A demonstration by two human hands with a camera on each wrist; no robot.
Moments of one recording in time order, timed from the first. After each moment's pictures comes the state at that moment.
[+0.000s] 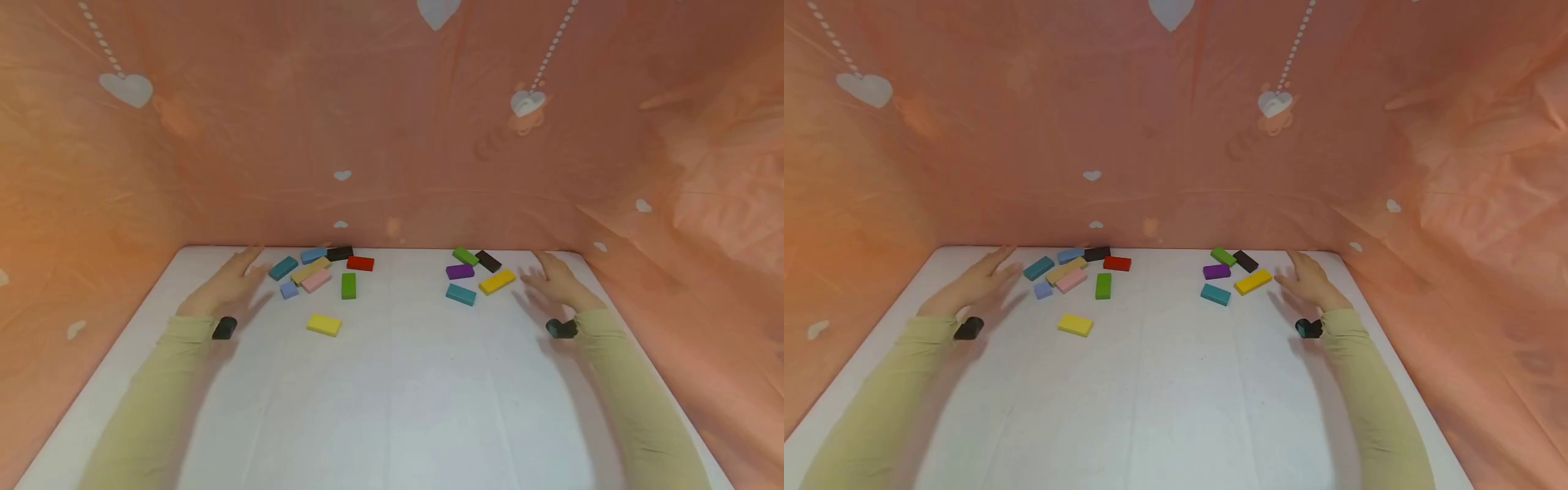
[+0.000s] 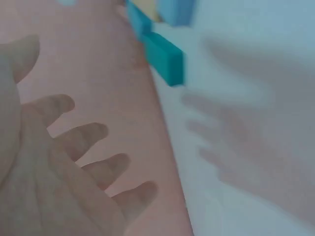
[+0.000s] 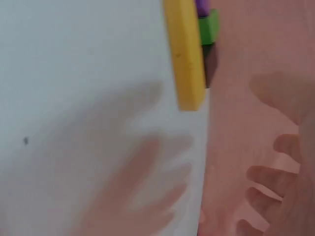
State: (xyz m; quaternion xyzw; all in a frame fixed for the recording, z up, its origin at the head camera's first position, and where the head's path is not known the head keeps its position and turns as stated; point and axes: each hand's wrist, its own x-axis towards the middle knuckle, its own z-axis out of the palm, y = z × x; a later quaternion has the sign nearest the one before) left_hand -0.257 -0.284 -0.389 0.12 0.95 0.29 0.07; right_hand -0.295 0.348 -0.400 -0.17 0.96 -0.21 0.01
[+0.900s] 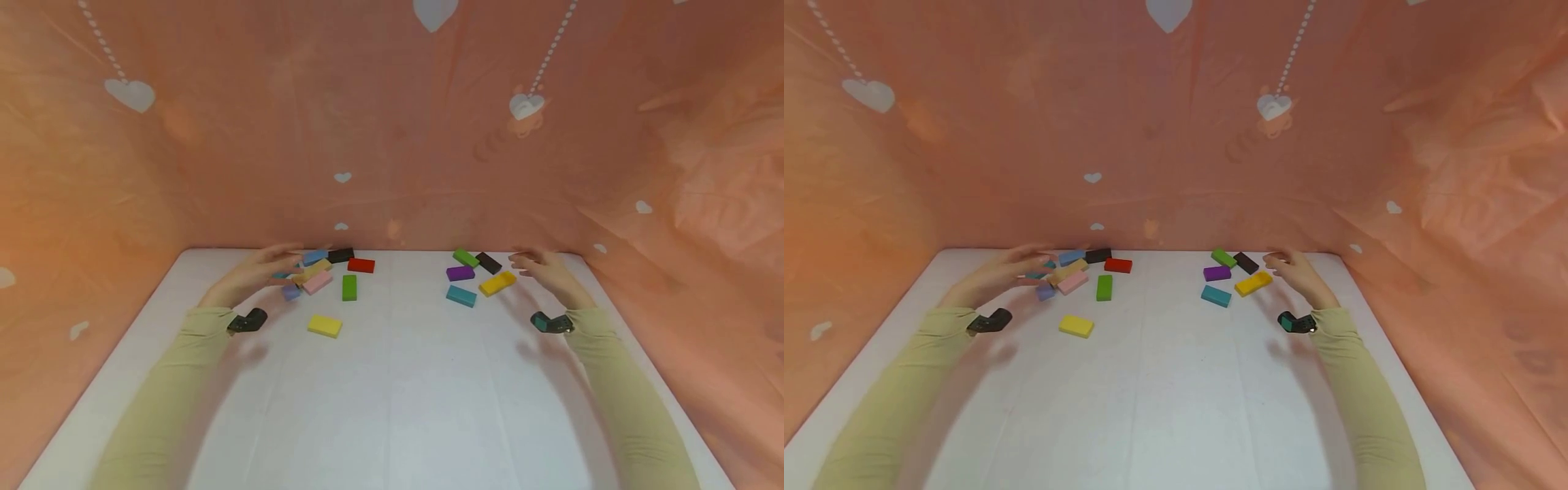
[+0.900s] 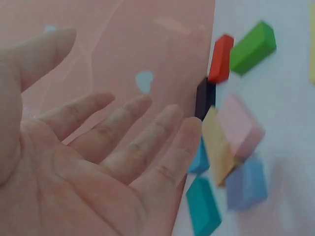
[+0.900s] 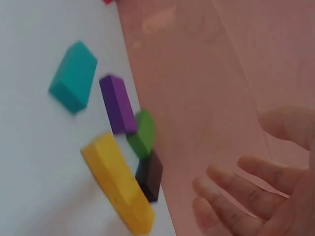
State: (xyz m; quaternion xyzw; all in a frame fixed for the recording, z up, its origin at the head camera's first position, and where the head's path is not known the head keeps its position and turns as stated) left_hand -0.261 -0.243 -0.367 0.16 0.78 0.59 0.17; right_hand -0.280 0.311 -0.369 -0.11 0.87 -0.48 0.07
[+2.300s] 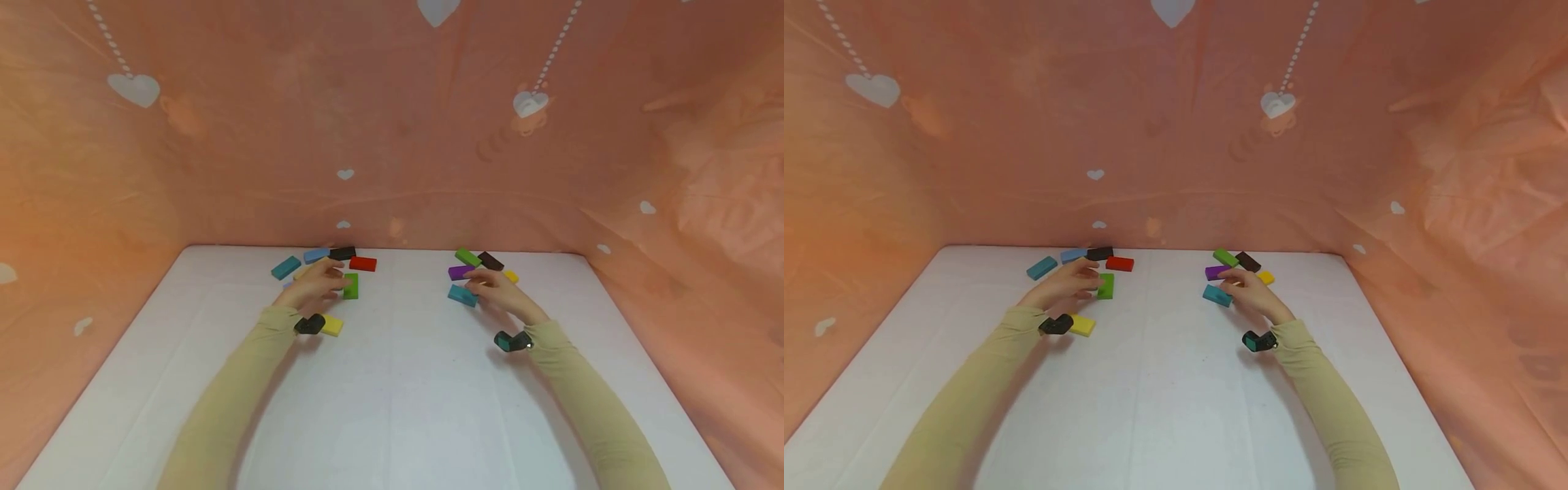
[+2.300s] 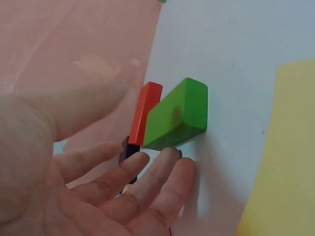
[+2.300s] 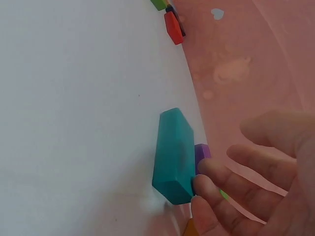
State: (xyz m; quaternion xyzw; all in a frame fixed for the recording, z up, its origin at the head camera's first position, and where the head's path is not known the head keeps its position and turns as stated) left_hand -0.278 -0.156 -0.415 0.03 0.80 0.56 0.19; right_hand -0.282 0.247 -0.418 -0.19 0.86 -0.45 0.11
